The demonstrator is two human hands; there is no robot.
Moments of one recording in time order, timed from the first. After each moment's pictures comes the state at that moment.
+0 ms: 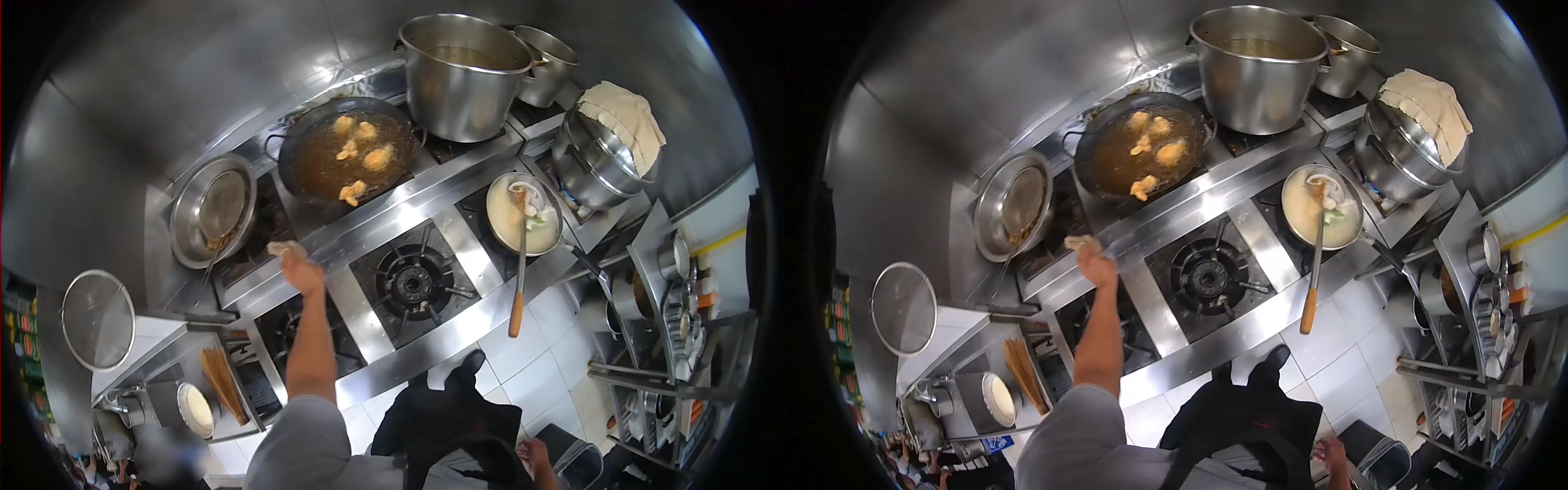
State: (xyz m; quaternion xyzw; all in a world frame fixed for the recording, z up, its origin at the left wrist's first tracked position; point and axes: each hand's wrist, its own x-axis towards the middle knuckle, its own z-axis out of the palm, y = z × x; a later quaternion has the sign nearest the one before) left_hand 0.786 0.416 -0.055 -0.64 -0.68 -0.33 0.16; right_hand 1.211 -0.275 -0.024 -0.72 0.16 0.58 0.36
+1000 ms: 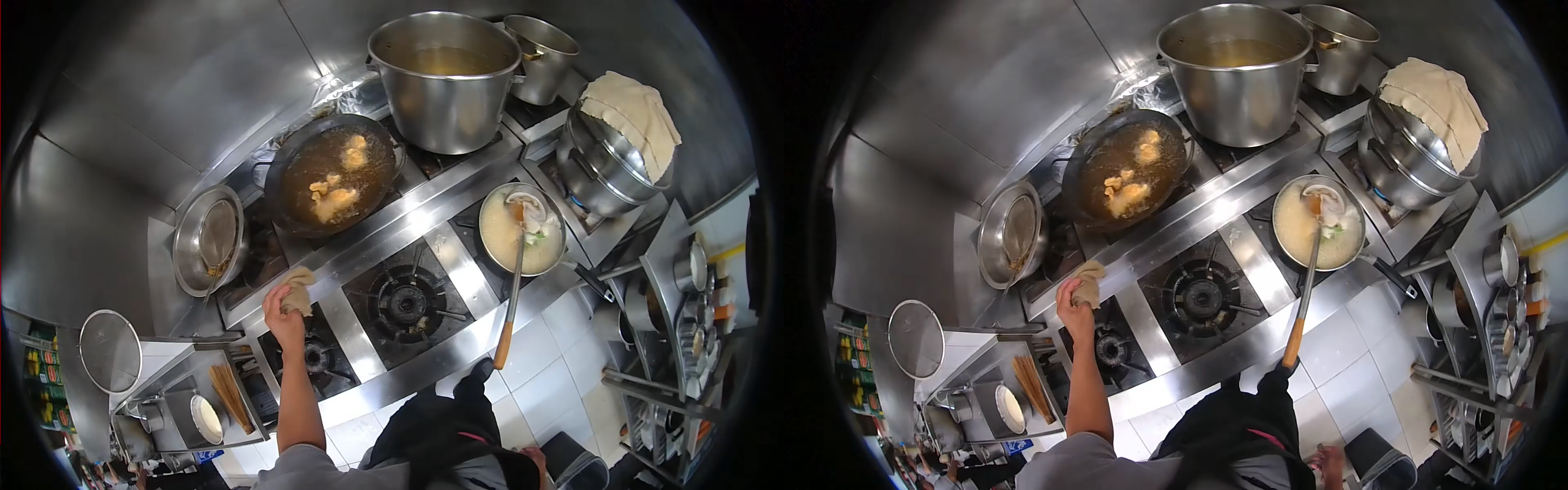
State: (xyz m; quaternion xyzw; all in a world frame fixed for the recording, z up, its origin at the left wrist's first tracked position) left_hand 0.835 0.343 0.104 -0.69 -0.57 -0.44 -0.05; right_hand 1.250 -0.264 -0.043 -0.77 -0.03 0.56 0.31
